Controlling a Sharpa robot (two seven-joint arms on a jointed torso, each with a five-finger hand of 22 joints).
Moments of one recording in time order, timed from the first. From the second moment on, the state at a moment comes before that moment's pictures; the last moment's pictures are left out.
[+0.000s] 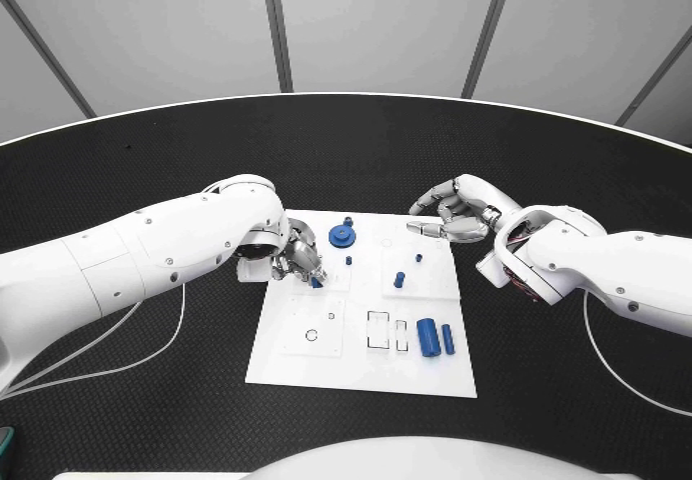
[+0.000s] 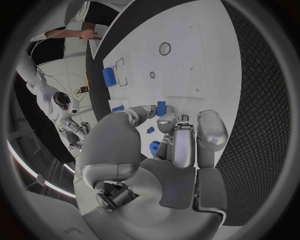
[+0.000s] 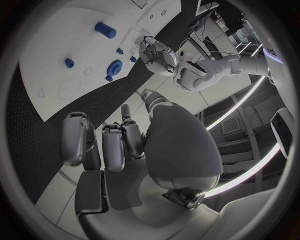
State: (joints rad) left arm 1.30 -0.50 -0.09 1.21 -0.92 0.44 -0.65; left_hand 1.13 -0.15 0.77 0.12 0.30 0.76 0.07 0.84 0.77 1.29 -0.01 1.18 0.94 1.46 -0.08 1.46 1.31 0.12 1.40 0.02 1.31 1.01; right arm 1.22 -0.96 -0.09 1.63 -0.93 -0.47 0.01; right_hand 1.35 -0.20 0.24 0.28 0.34 0.90 0.14 0.28 0.35 1.43 0.05 1.38 1.31 1.47 -0.01 1.51 1.31 0.06 1.45 0.09 1.29 1.31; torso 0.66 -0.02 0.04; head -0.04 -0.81
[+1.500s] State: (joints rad) left arm 1.29 -0.46 -0.09 1.15 -0.97 0.39 -0.65; left_hand 1.13 -0.15 0.77 0.12 0.30 0.76 0.07 0.84 0.77 1.29 -0.01 1.18 0.94 1.46 -0.08 1.46 1.31 0.12 1.40 0.02 1.31 1.01; right arm 1.22 -0.96 -0.09 1.63 -0.93 -0.47 0.01; right_hand 1.35 -0.20 0.25 0.28 0.34 0.90 0.14 0.28 0.35 1.43 0.05 1.38 1.31 1.47 -0.01 1.51 1.31 0.06 1.45 0.09 1.29 1.31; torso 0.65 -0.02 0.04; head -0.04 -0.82
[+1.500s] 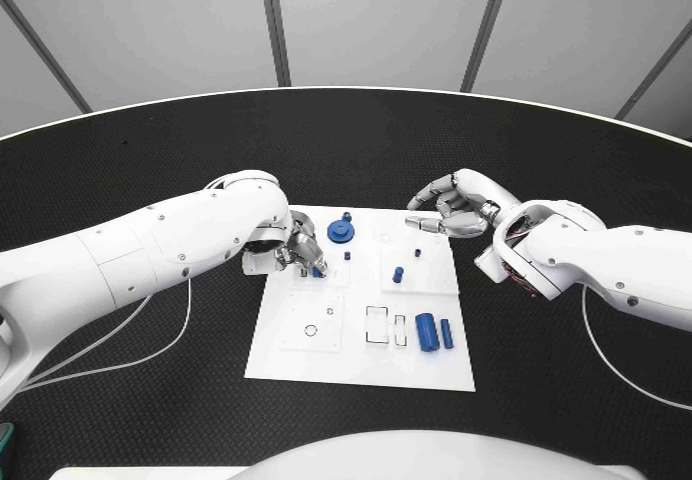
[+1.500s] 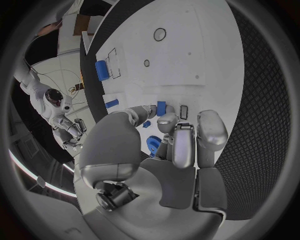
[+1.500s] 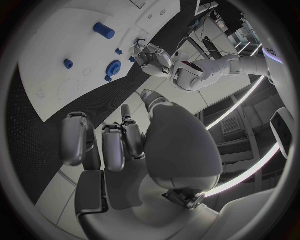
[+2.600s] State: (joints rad) left arm 1.28 -0.44 -0.09 1.13 -0.96 0.31 -0.65; left_hand 1.13 -0.15 0.77 0.12 0.30 0.76 0.07 0.85 0.77 1.29 0.00 1.18 0.94 1.46 -0.08 1.46 1.31 0.12 1.40 0.02 1.31 1.00; right arm 1.22 -0.96 -0.09 1.63 -0.93 -0.47 0.01; right_hand 1.35 -0.20 0.25 0.28 0.34 0.90 0.14 0.28 0.35 1.43 0.05 1.38 1.31 1.47 -0.01 1.51 1.31 0.06 1.45 0.09 1.29 1.31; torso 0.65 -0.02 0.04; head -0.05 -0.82
